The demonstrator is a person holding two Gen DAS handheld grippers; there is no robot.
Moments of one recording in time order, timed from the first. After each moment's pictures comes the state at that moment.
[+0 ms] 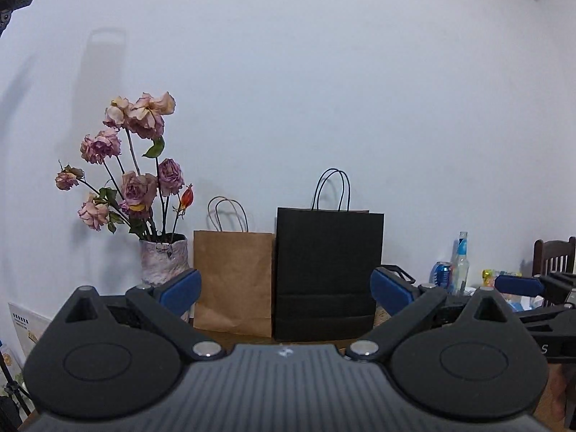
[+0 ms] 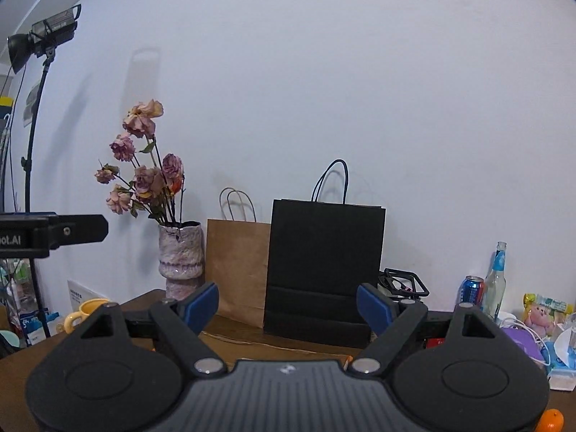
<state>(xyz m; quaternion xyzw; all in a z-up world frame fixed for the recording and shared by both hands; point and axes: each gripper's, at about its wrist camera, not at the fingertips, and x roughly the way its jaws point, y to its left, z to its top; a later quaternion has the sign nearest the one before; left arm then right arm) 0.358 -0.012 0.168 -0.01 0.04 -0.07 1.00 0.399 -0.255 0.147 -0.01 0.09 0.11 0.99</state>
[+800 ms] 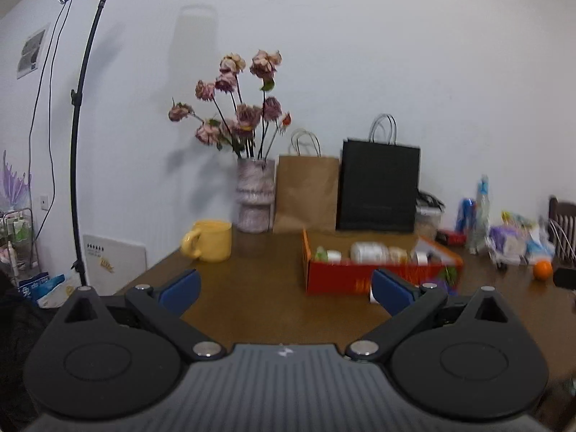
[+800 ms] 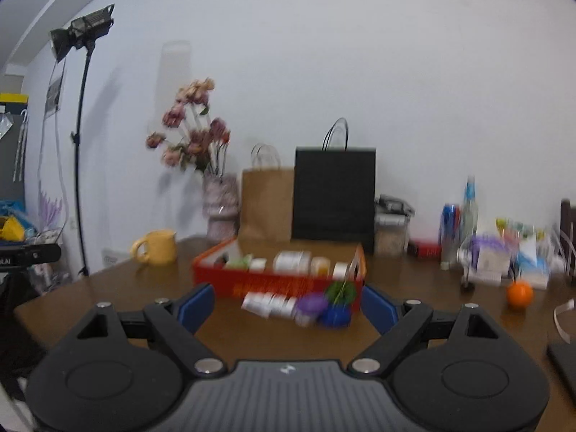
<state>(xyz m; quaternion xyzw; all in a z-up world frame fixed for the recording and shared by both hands) 0.103 0.077 0.032 -0.02 0.09 0.01 1.00 0.127 -0.259 0.042 0.01 0.12 0.12 0.99</state>
